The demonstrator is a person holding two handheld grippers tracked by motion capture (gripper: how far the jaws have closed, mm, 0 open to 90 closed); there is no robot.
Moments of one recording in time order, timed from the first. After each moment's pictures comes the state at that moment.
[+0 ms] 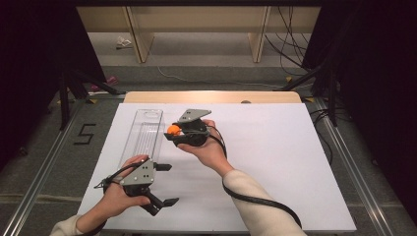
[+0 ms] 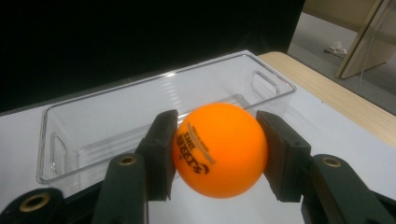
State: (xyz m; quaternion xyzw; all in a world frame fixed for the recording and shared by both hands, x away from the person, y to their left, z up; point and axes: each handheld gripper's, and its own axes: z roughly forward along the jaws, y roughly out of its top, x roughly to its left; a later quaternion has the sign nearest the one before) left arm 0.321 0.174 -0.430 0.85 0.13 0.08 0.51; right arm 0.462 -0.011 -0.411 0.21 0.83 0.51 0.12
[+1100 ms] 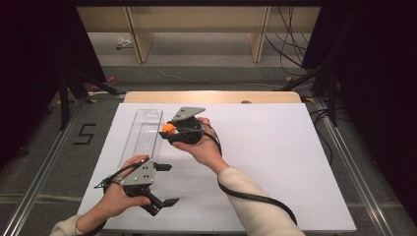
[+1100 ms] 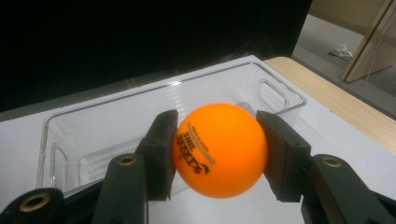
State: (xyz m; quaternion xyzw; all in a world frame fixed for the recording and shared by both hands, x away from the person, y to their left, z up) left arm 0.321 0.174 -0.430 0.85 0.13 0.08 0.50; right arm 0.466 0.004 -0.407 0.20 0.83 0.51 0.12
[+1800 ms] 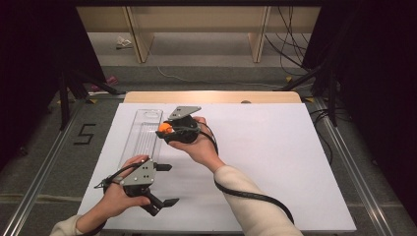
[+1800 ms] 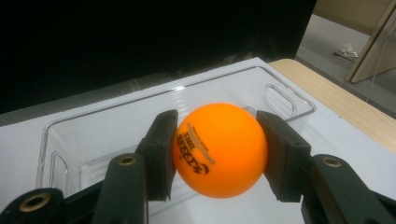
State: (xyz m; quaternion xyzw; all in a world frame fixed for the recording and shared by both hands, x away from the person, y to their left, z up) left arm 0.320 0.174 -0.430 0.85 0.13 0.08 0.51; right arm 0.469 0.014 -0.407 0.20 0.83 0.51 0.11
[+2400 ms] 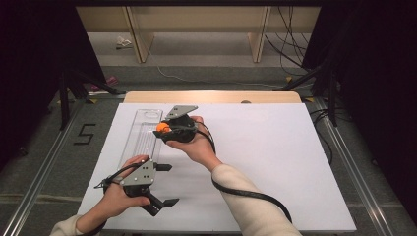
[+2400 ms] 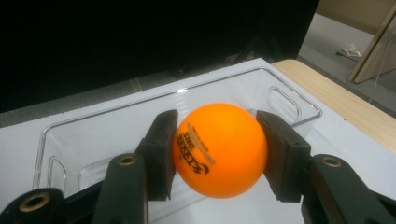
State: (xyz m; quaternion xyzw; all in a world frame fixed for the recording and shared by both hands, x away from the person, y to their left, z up) left arm 0.320 0.174 -0.430 0.85 0.12 0.09 0.50; right arm 0.472 0.022 -0.408 0.20 0.83 0.50 0.11
